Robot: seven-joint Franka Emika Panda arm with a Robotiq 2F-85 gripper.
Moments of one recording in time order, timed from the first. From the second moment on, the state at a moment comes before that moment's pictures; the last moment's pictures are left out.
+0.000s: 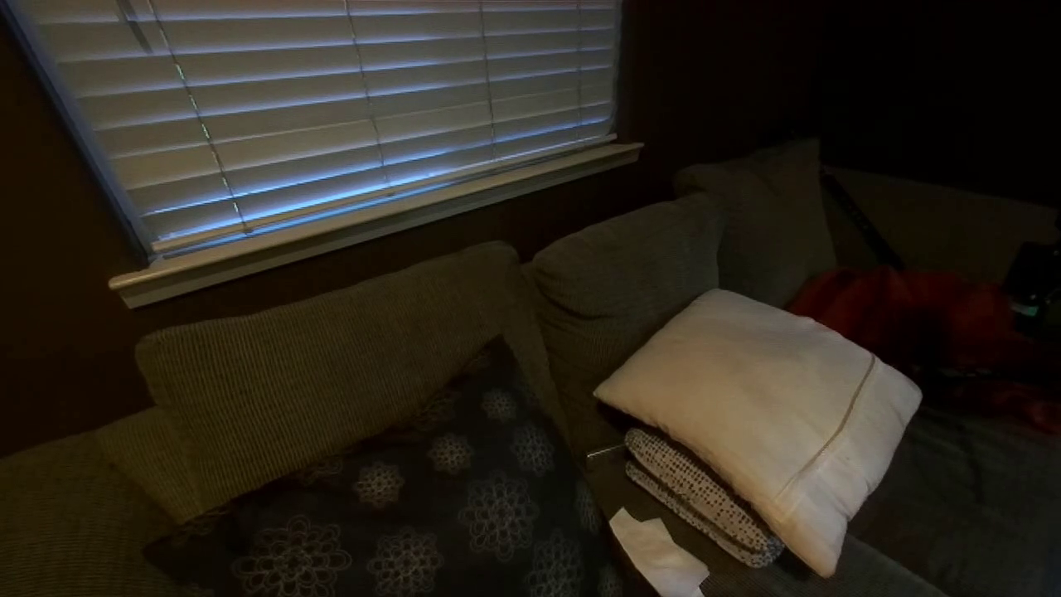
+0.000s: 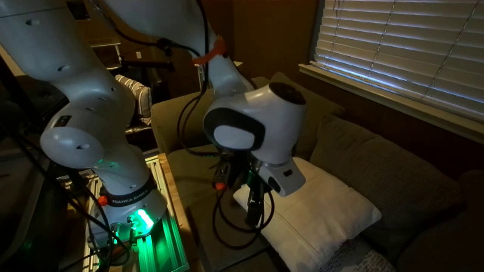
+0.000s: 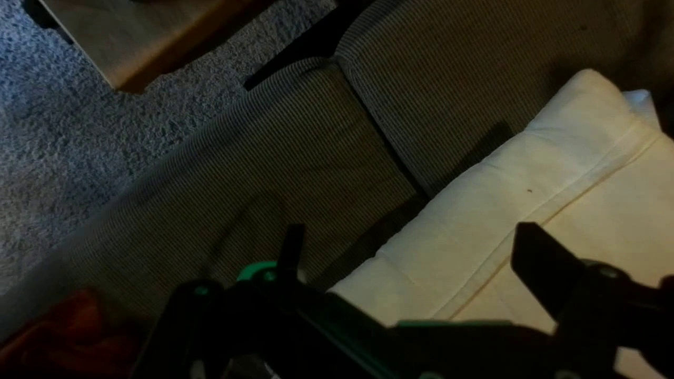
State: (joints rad) arm -0.33 -0.12 -0.33 -2.77 -0.08 2.51 0.06
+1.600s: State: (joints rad) arm -0.80 0.33 0.20 -2.70 0.39 3.11 -0.38
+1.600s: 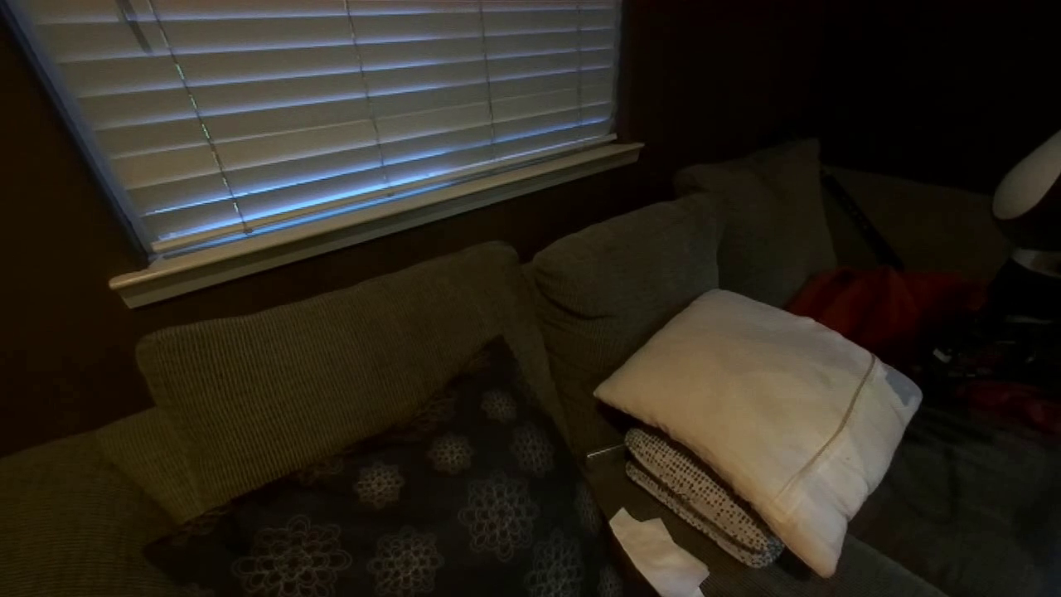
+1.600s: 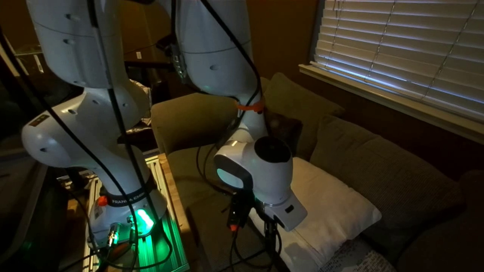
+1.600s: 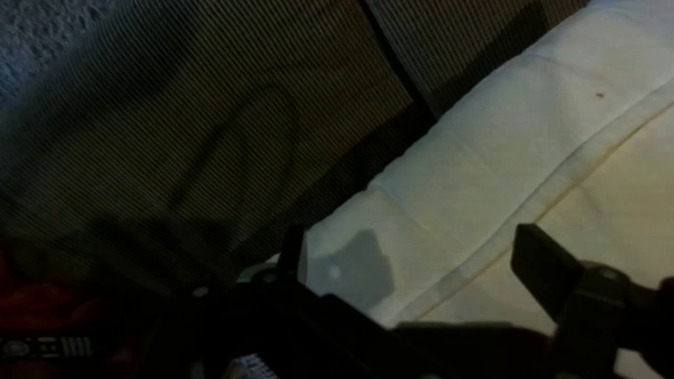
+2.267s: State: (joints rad) arm -1.19 0.61 0.39 -2.58 0.20 3.13 -0.46
